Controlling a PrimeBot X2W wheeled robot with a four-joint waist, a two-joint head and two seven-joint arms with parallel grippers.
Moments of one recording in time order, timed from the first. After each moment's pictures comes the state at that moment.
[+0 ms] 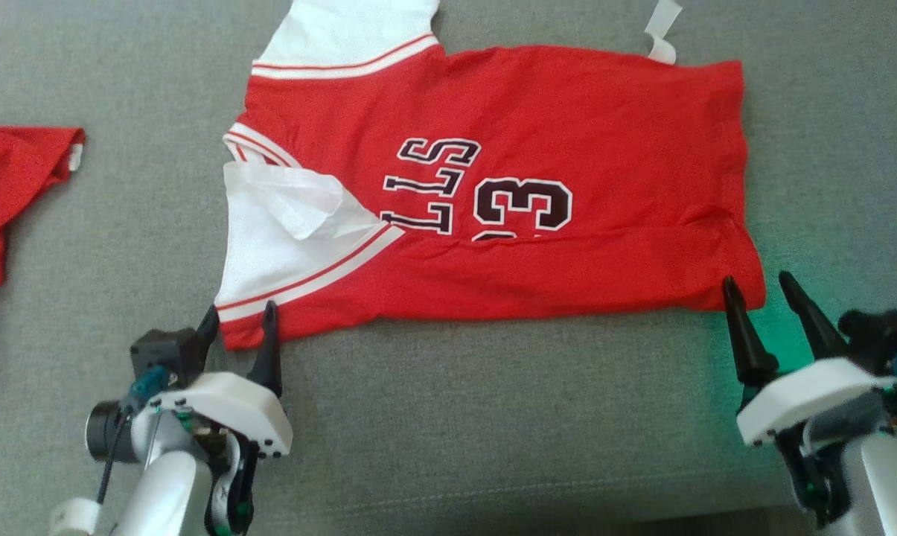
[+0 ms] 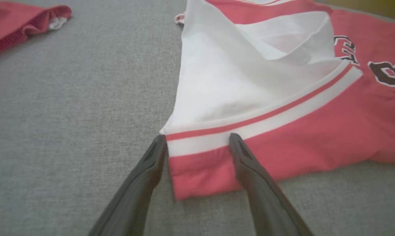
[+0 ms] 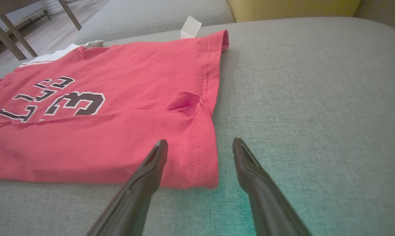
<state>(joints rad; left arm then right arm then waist) -0.12 0.15 -0.24 0.27 -0.28 0.12 -0.06 -0.05 -0.18 0.03 0.15 0.28 0.12 0.04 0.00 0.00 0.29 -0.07</state>
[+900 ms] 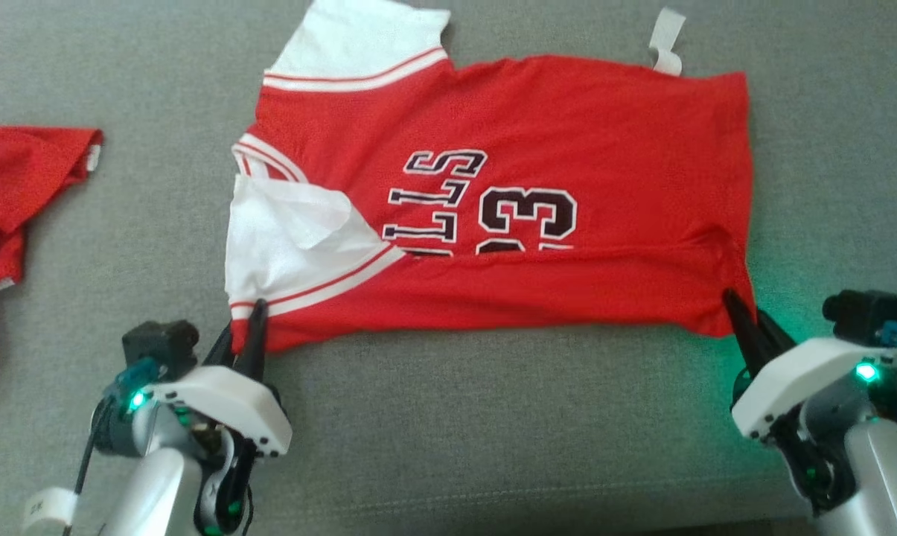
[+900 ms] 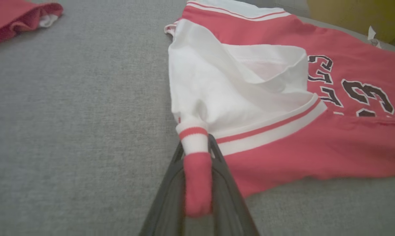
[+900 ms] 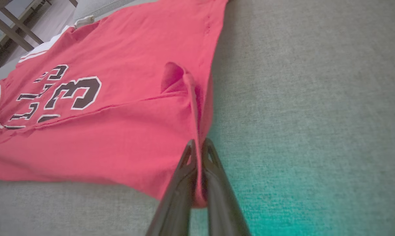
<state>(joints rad) -0.14 0.16 -0.24 0.24 -0.37 0.06 0.01 -0.12 -0.21 0.07 0.23 0.47 0.12 0.26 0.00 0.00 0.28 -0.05</state>
